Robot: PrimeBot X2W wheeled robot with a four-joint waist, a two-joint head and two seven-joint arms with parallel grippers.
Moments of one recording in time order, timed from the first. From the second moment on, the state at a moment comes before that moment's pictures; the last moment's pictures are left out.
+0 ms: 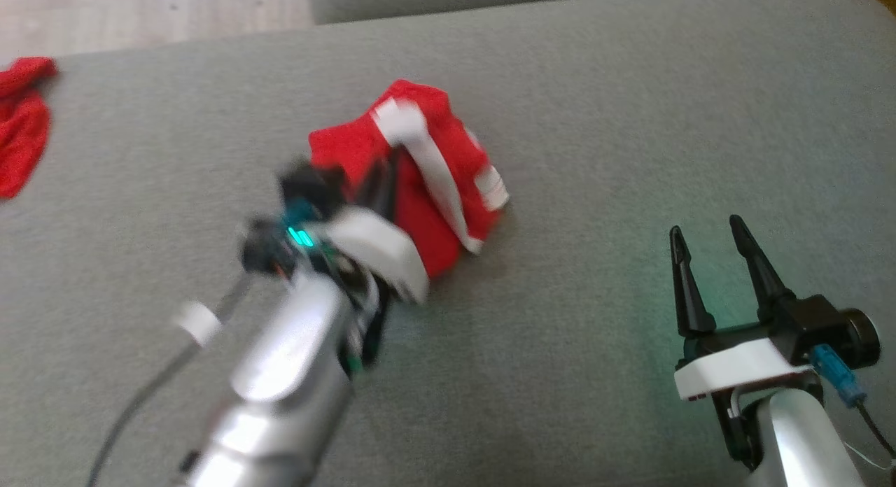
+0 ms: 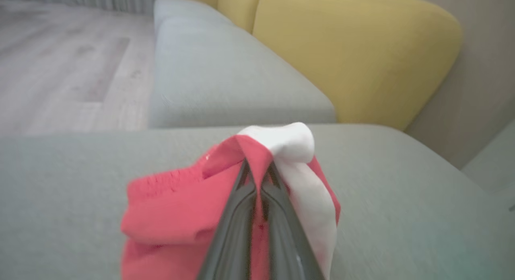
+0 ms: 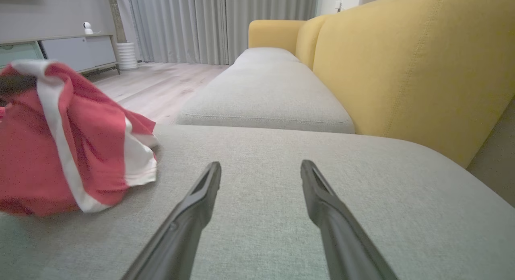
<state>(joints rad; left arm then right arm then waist) -0.62 0.04 -0.53 0.50 -0.52 0.10 0.03 -0.10 -0.05 0.02 0.22 -0.02 0.13 -0.24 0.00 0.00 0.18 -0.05</state>
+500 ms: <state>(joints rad) -0.58 0.04 -0.90 0.62 -0.74 0.18 -0.12 -0.12 -0.05 0.01 0.24 -0.01 0.13 -0.25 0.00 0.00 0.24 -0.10</state>
